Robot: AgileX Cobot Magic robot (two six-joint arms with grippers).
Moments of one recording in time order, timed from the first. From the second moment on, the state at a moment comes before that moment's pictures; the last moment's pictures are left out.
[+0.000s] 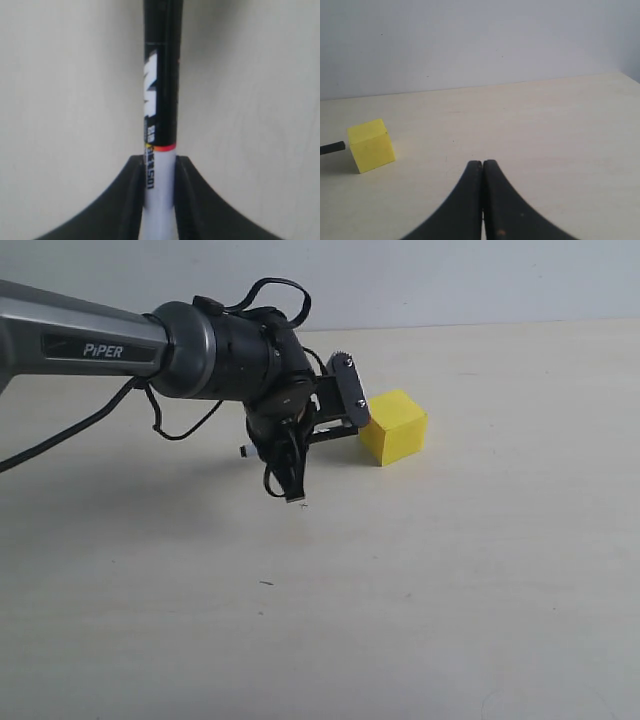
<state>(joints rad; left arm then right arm) -0.75 2.23 -1.56 0.58 0.66 0.20 -0.15 0.01 0.00 0.03 0.28 0.03</state>
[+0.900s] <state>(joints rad) -0.76 2.33 -1.66 0.57 0.61 0.14 -0.15 0.01 0.00 0.03 0.28 0.03</state>
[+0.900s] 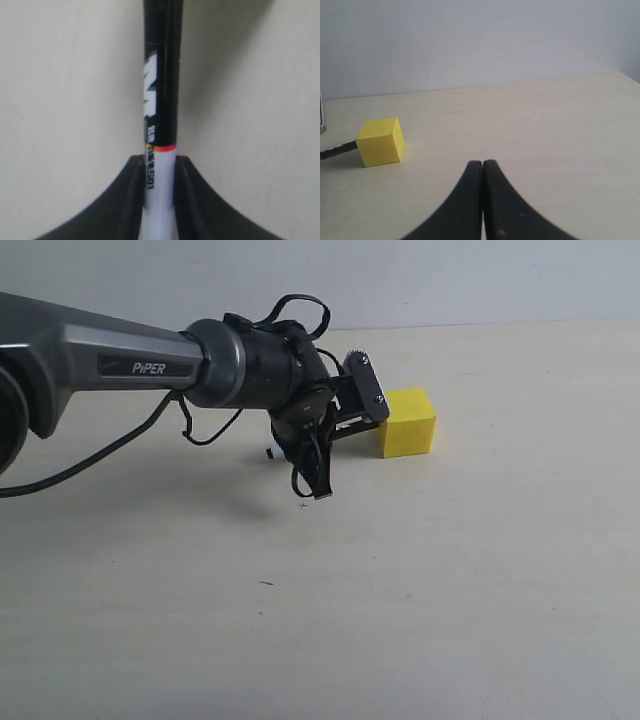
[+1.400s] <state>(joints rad) -0.76 2.34 -1.68 0.57 0.62 0.10 -0.15 0.01 0.00 0.03 0.28 0.03</state>
